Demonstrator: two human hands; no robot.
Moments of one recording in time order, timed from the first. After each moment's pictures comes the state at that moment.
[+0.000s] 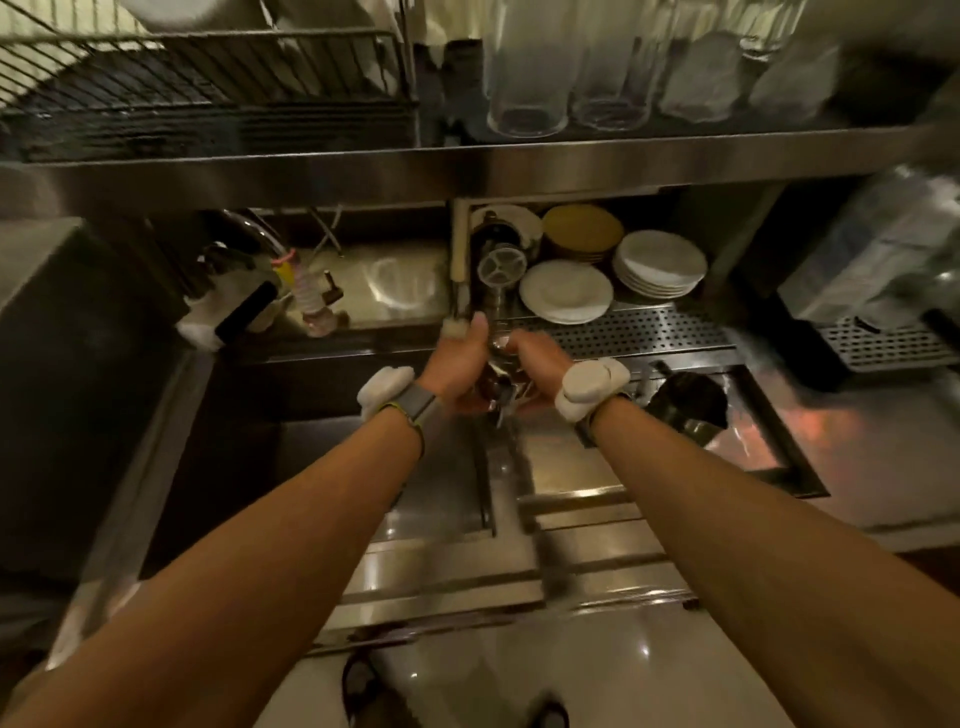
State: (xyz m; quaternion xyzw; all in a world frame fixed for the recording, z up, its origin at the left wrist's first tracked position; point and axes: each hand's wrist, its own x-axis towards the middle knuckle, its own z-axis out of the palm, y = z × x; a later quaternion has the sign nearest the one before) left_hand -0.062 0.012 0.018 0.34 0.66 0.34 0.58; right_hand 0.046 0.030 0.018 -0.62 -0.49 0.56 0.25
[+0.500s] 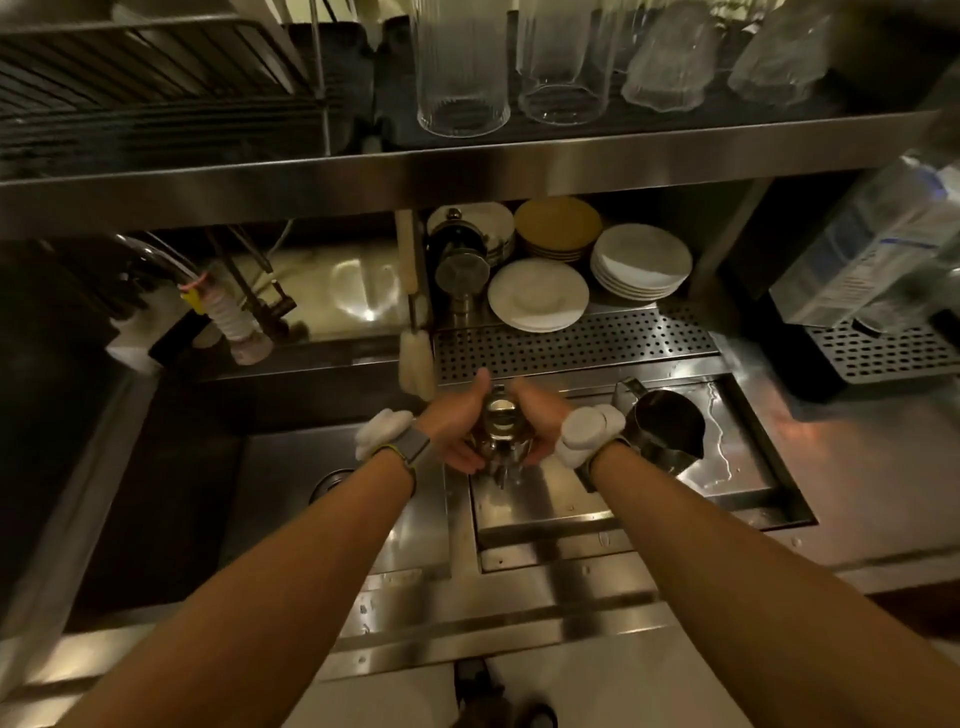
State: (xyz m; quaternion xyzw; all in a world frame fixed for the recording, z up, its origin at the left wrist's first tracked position) left_hand -0.021 0.041 -0.040 0.36 0.69 0.15 0.61; right_hand 0.103 0.052 -0.038 -0.66 -0.39 0.62 0.15
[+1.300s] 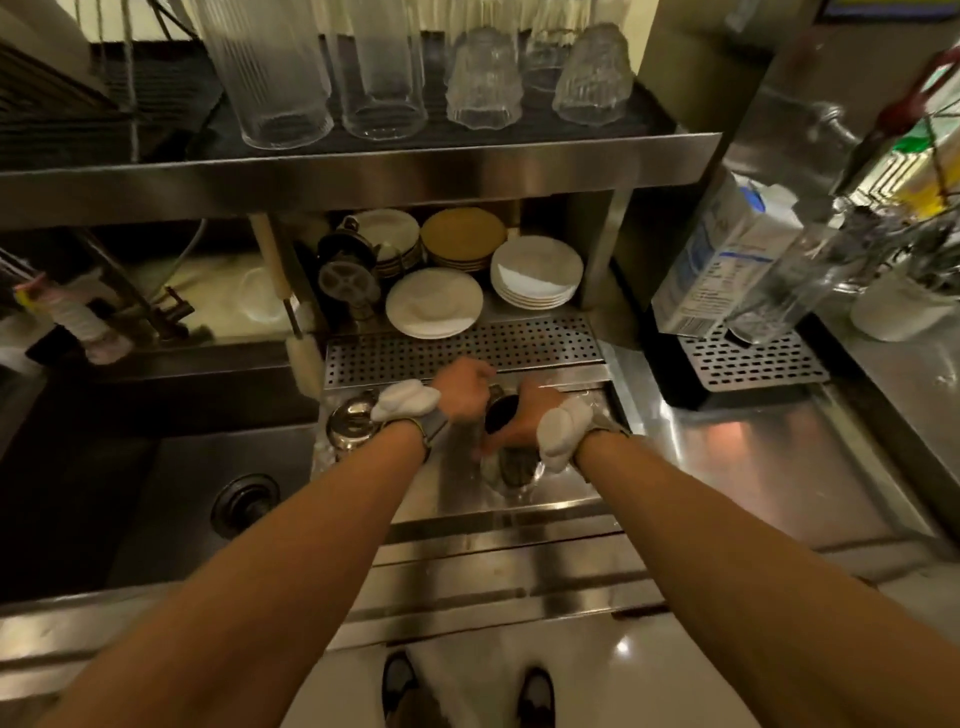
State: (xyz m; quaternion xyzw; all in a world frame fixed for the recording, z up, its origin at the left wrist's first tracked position) left_hand 0.151 0.082 -0.030 0.65 0.67 0.08 0.34; right_hand 0.273 0.069 -0.028 -0.62 -0.71 0.33 -0.09
